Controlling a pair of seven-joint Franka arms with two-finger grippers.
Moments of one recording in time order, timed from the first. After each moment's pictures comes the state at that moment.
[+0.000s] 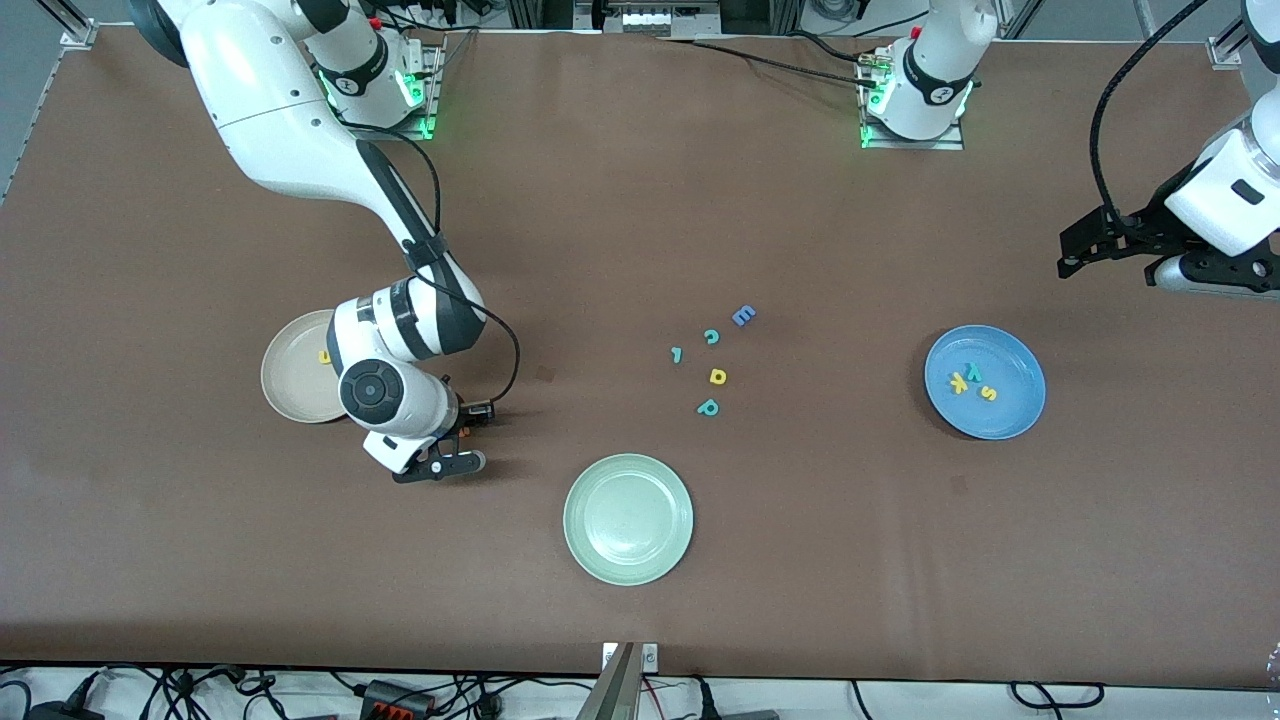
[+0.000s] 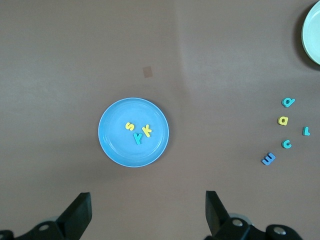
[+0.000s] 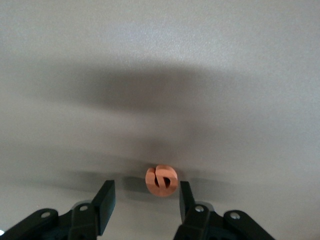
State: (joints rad) left arm -0.04 -0.01 0.01 -1.68 -0.02 1.68 0.05; right arm 0.31 0.83 0.04 -1.45 0.00 2.17 0.17
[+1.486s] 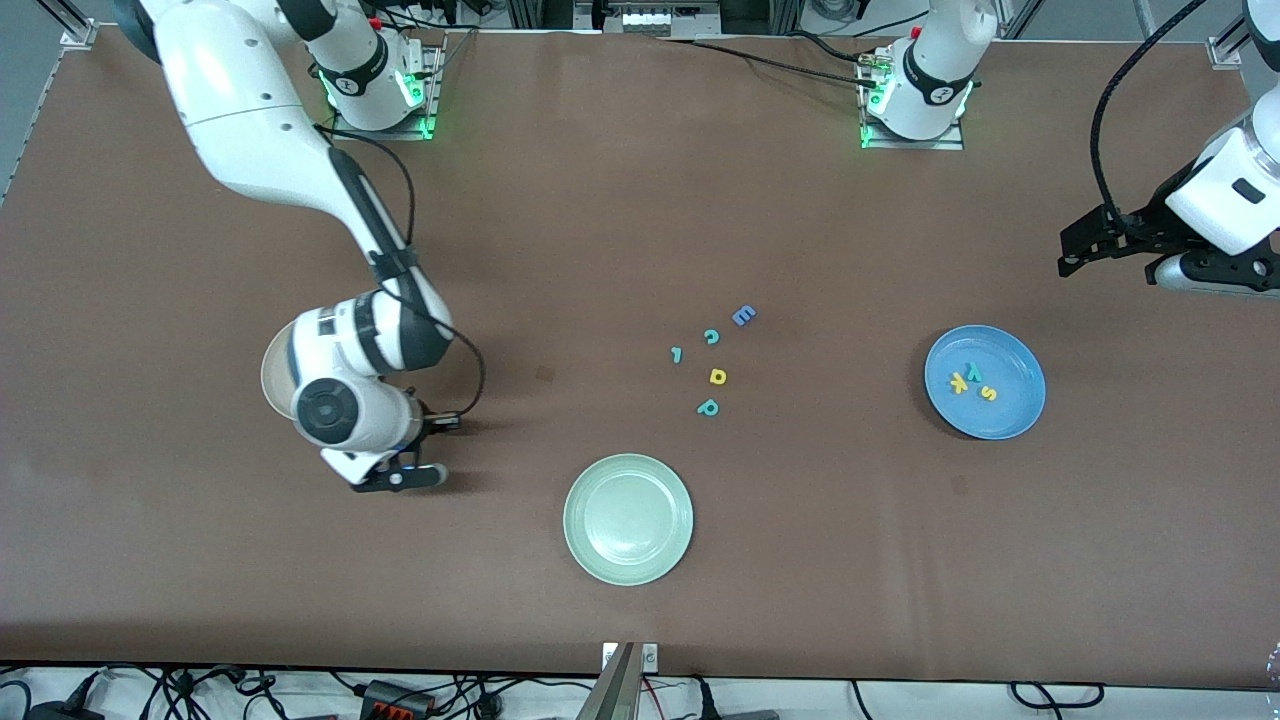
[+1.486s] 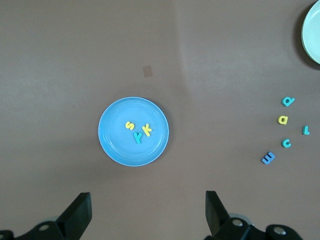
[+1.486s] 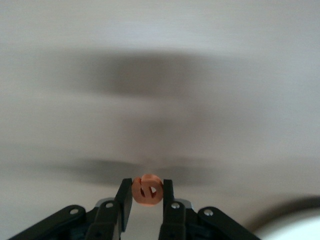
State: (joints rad) left arm -0.04 -0.01 0.01 -1.67 -0.02 1.67 0.05; right arm 0.22 0.80 0.02 -1.42 0.00 2.04 0.14
